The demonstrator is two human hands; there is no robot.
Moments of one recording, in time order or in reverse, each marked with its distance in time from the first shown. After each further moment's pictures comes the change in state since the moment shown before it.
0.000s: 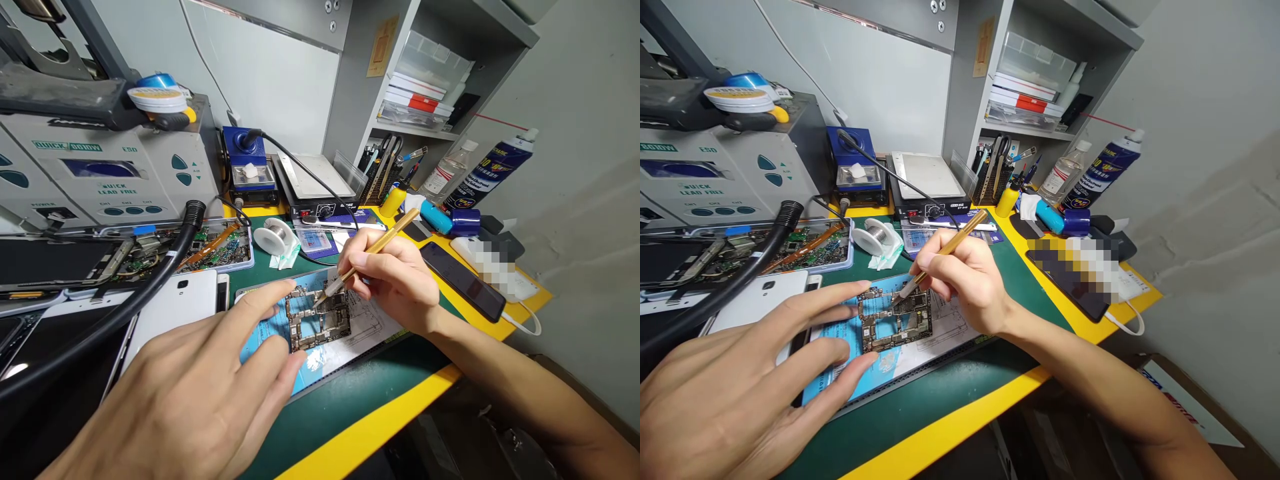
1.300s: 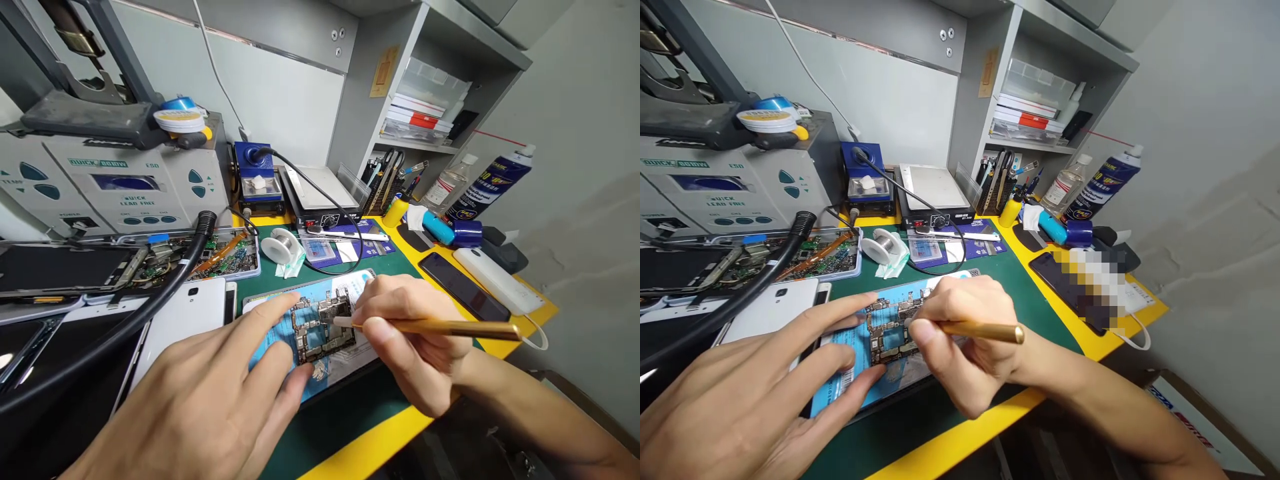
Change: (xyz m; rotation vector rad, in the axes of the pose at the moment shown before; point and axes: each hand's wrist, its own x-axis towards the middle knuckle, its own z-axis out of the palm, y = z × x) left_hand 0.005 0.002 -0.001 0.063 0.038 0.016; right_hand -0.029 -0.001 0.005 -0.530 -0.110 -0.670
